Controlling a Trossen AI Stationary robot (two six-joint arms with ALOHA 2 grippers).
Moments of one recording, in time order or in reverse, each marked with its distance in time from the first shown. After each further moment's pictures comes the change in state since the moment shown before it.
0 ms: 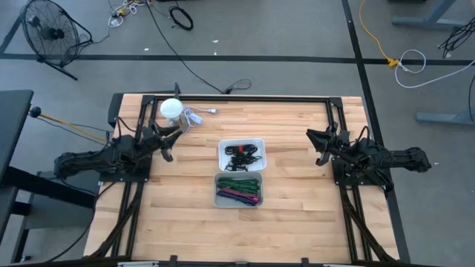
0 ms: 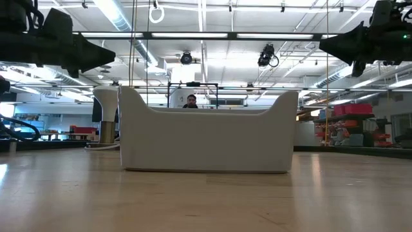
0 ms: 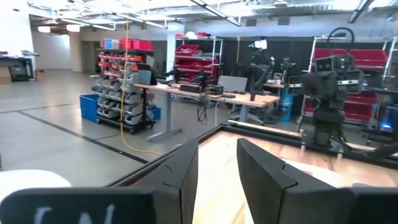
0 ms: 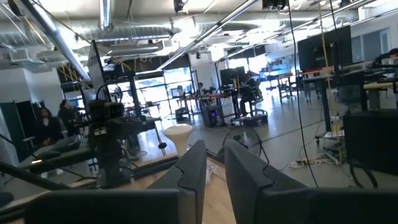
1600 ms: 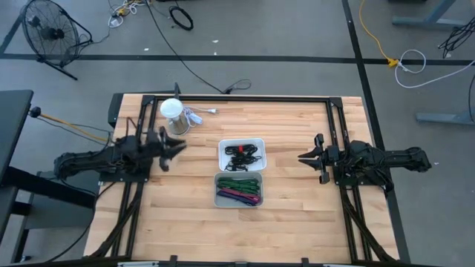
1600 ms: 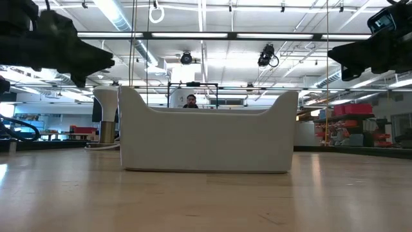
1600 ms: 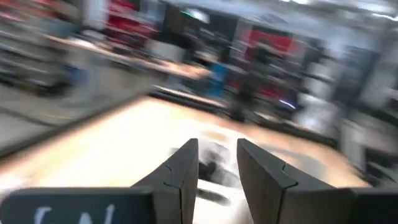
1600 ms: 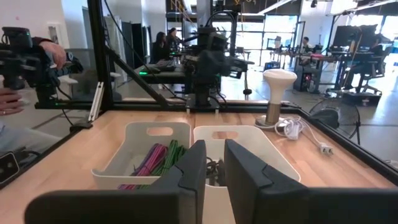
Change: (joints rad) left arm 0.003 0.001 0.000 -0.109 0.278 -0.201; right arm 0.001 0.005 -0.001 -0.242 -0.464 -0.069
